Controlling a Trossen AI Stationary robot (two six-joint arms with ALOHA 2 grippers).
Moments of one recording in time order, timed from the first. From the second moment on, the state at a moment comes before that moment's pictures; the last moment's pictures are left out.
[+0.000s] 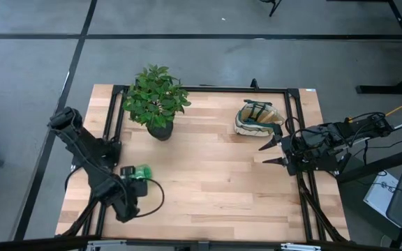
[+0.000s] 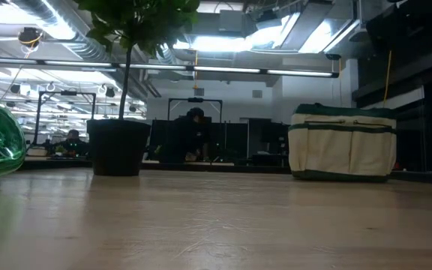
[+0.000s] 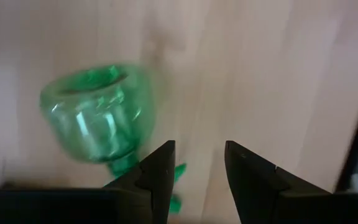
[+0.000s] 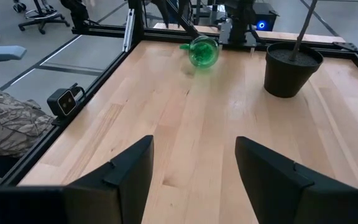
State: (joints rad) left arm -0.87 1.49 1.16 -1.18 -0.18 -1.03; right arm 0.32 0.48 0.52 -0.41 0.07 0.04
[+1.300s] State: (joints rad) left arm -0.93 1.49 0.89 -1.17 -0.03 -1.33; right arm 0.32 0.48 0.52 -0.41 0.07 0.04
